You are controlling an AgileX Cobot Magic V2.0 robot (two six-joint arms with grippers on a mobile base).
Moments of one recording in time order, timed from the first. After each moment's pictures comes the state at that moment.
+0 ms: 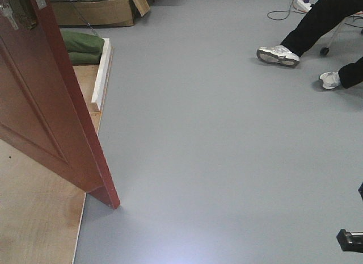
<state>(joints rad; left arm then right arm) 0.18 1.72 -1.69 -1.24 0.33 0.90 0.00 -0.01 0.03 0.02 0.28 -0.05</state>
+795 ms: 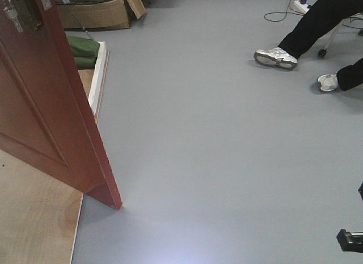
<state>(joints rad) 0.18 1.72 -1.69 -1.24 0.35 0.90 0.00 -0.01 0.03 0.02 0.28 -0.05</state>
